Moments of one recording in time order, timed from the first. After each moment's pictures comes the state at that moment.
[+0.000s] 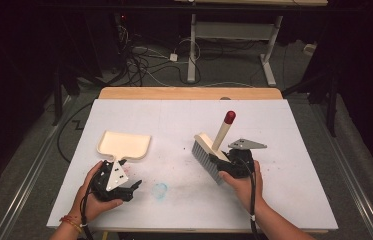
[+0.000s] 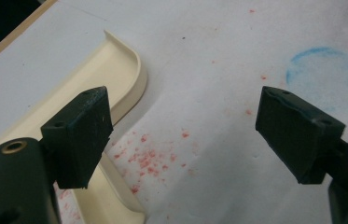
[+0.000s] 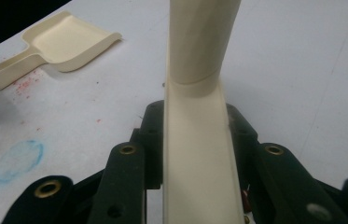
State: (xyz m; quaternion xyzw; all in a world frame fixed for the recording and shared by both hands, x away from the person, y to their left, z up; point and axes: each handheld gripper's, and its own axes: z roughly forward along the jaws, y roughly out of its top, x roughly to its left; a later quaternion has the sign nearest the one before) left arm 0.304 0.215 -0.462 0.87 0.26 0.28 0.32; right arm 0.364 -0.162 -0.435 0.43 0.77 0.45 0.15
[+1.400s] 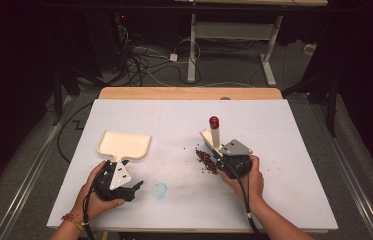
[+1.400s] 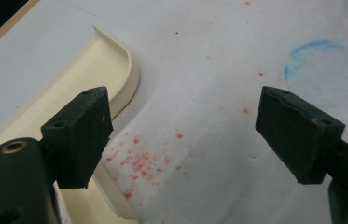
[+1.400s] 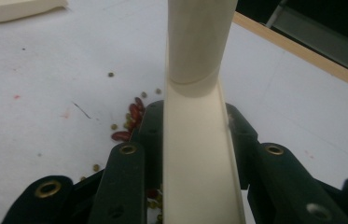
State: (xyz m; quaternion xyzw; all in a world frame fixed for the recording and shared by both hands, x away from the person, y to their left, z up) left arm 0.308 0.211 -0.465 0.87 0.26 0.27 0.31; right arm 0.362 -0.146 -0.437 0.36 0.80 0.35 0.32
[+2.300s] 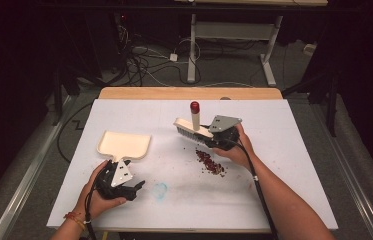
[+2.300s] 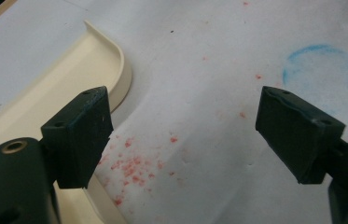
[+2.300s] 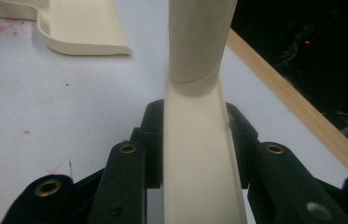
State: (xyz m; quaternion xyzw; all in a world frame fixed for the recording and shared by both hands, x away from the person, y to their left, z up) left arm 0.314 0.209 -0.468 0.88 0.27 0.25 0.31; right arm 0.453 -0.133 -0.426 0.13 0.86 0.44 0.24
